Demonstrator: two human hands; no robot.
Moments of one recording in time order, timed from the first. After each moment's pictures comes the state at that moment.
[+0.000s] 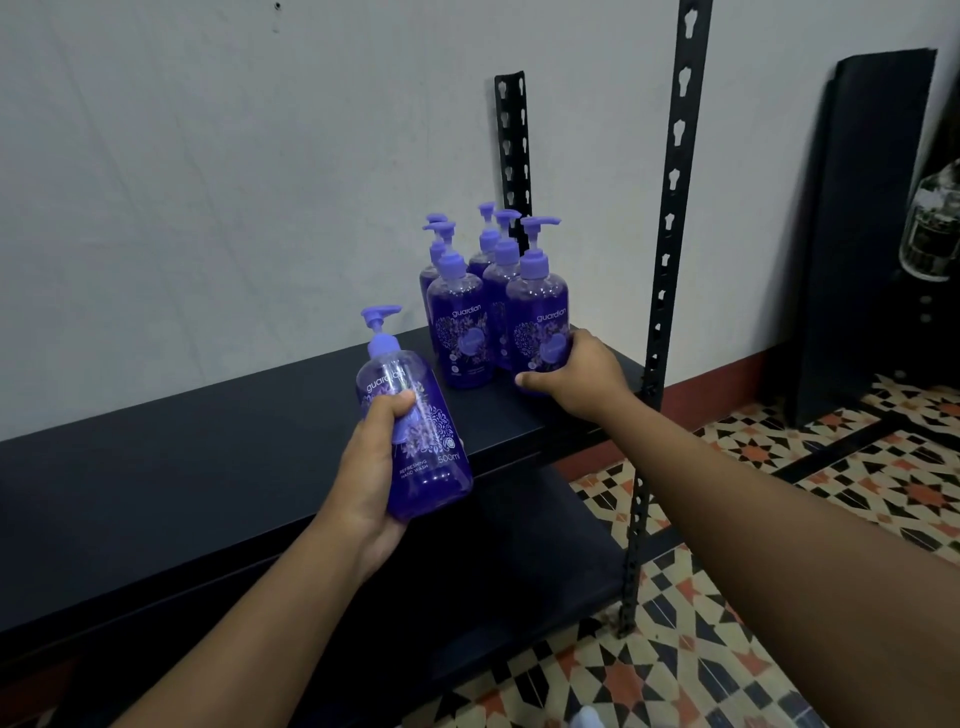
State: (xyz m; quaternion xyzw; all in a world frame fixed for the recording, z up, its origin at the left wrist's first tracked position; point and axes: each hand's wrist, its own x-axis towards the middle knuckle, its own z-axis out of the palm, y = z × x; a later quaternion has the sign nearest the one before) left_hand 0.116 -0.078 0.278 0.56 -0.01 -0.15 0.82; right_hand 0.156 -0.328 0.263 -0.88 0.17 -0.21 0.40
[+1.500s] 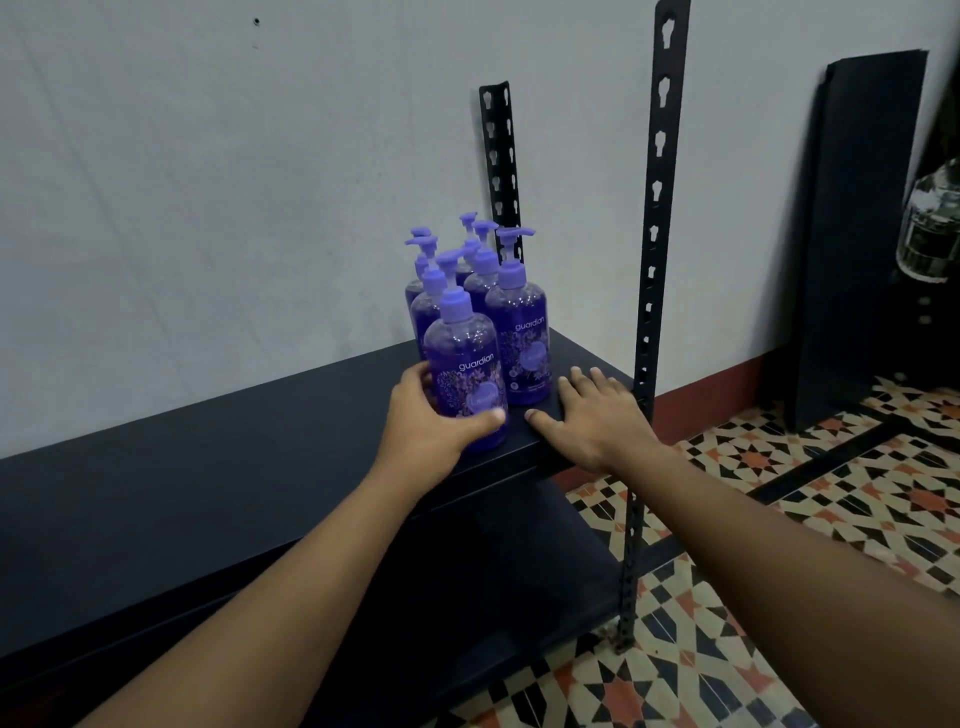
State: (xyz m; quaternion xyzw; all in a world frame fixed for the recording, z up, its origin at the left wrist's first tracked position) left_hand 0.164 -0.134 0.277 0.81 -0.17 0.04 0.57; right_hand 0.129 -0.343 0.244 -0.99 0.12 -0.07 0.09
